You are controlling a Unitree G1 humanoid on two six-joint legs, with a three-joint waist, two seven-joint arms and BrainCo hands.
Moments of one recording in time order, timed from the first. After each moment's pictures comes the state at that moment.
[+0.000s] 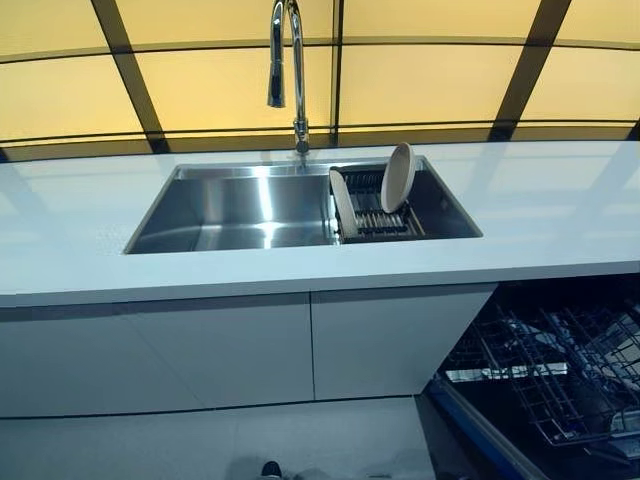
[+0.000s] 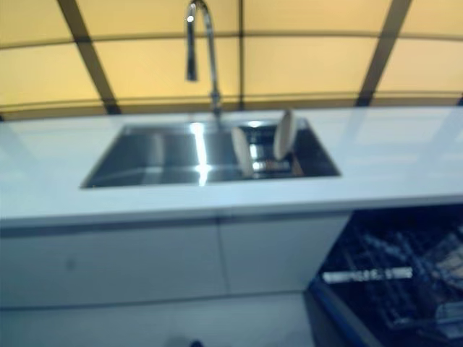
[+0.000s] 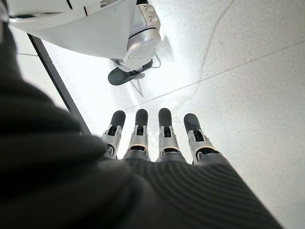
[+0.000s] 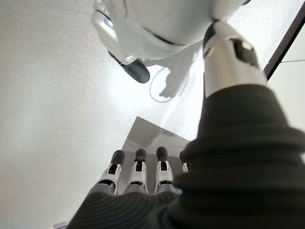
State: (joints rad) left arm -0.03 0.29 -0.30 1.30 0.02 0.21 -0.11; right arm -0.06 -0.25 0.33 1.30 -0.15 0.20 -0.06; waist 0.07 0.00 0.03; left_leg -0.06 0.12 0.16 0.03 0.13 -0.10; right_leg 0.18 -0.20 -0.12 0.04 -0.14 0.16
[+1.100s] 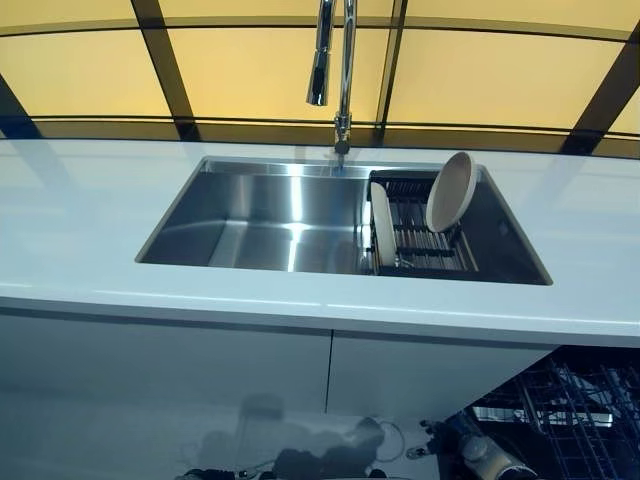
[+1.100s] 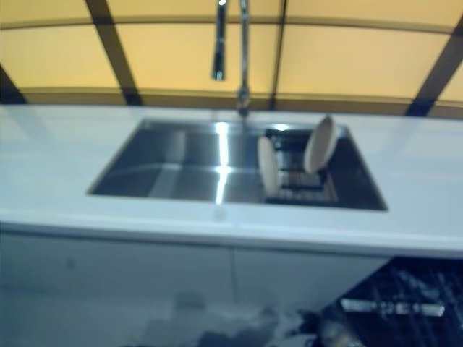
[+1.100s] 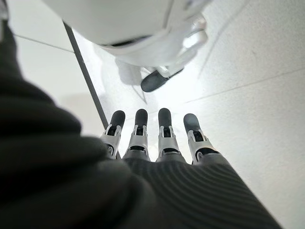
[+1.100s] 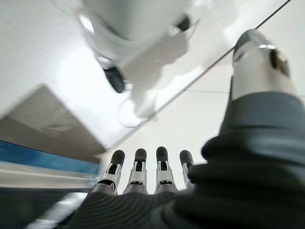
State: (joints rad) left arm -0.06 0.29 -0.32 1.22 0.06 0.20 -0.14; right arm -0.12 -0.37 0.47 0.99 -0.20 0.00 0.20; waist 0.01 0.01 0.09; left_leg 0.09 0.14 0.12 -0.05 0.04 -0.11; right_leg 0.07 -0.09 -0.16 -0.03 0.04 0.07
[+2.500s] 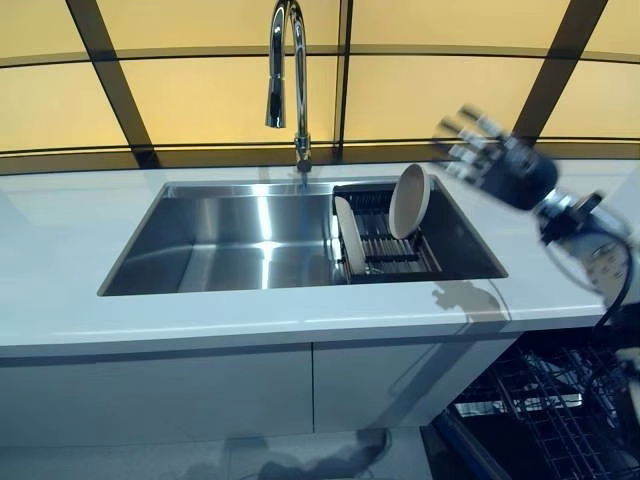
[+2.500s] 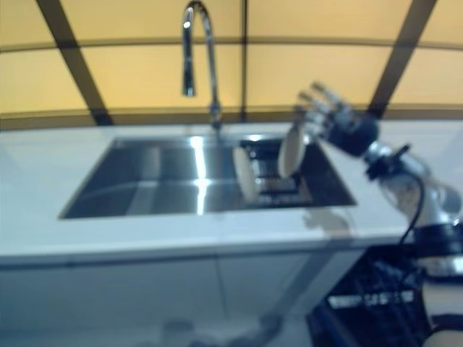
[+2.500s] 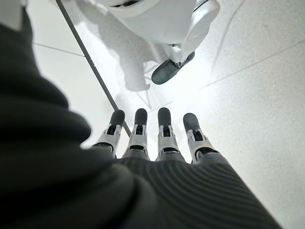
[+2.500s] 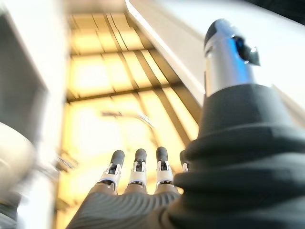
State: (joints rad) left arm -0.01 0.37 -0.30 1.26 0.06 0.11 -0.22; right arm -0.78 -0.94 0.07 0.35 1.29 0.27 0.41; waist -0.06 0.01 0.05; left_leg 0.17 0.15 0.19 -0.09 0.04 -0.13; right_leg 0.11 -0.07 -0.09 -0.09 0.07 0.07
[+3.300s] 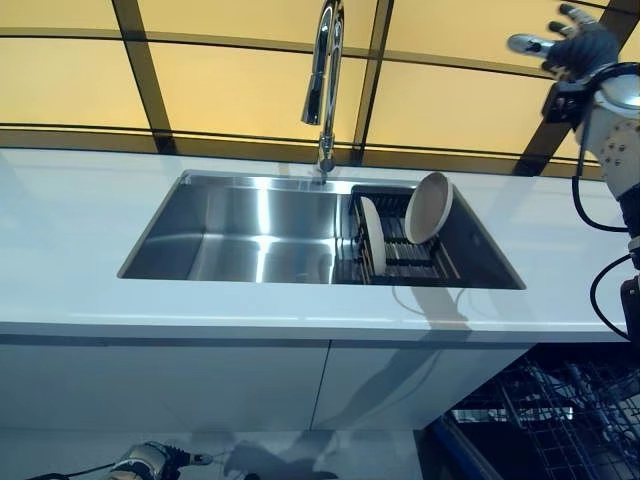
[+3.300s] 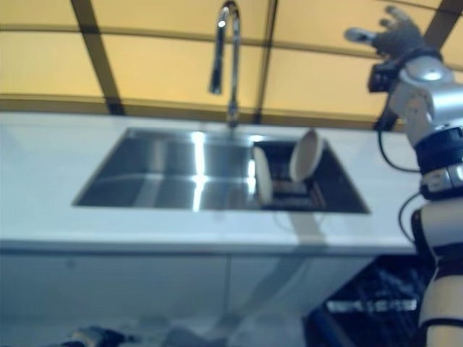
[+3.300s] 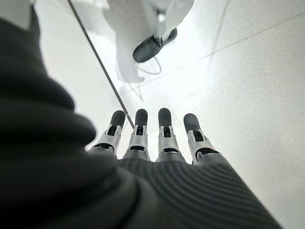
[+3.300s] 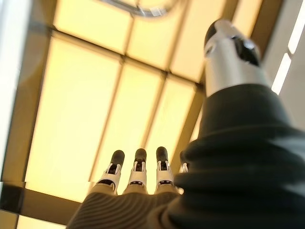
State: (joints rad) left arm -0.18 0.46 -0.36 1.24 0.01 0.31 -0.24; right arm -1.32 -0.91 0.53 0.73 0.74 0.37 -0.09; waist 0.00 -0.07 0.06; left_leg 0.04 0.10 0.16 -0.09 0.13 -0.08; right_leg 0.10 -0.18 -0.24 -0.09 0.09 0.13
